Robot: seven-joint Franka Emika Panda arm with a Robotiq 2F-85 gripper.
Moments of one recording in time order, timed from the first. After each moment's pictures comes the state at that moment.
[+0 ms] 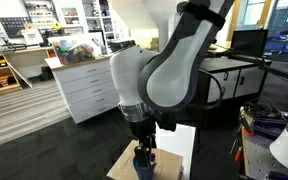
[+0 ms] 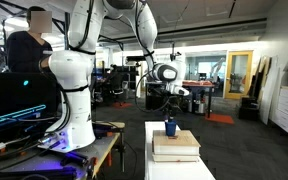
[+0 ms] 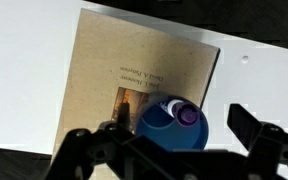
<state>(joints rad) 0.22 0.28 0.24 -2.36 0.05 2.51 0.10</state>
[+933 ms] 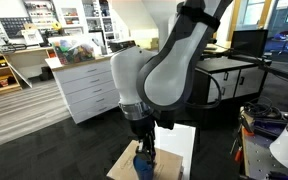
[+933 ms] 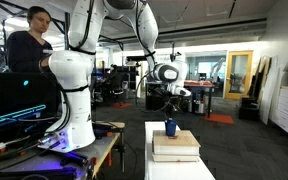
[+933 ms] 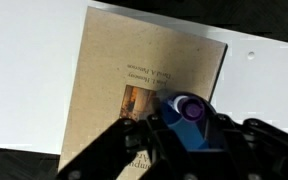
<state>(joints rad) 0.22 0.29 0.22 -2.35 0.05 2.51 0.10</state>
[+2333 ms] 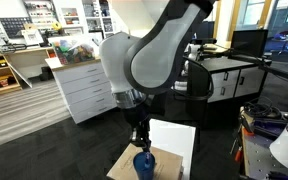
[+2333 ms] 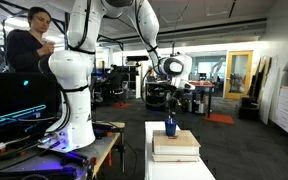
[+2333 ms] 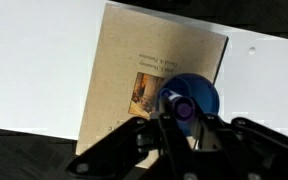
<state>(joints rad) 0.22 0.26 0.20 -2.27 0.01 2.37 0.12</state>
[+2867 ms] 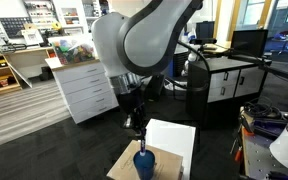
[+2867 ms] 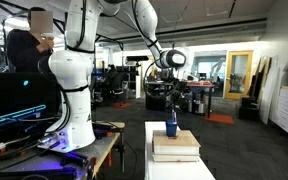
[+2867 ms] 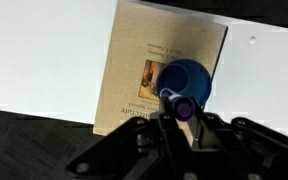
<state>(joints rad) 0.22 0.20 0.19 -2.22 -0.01 2.28 0.15</state>
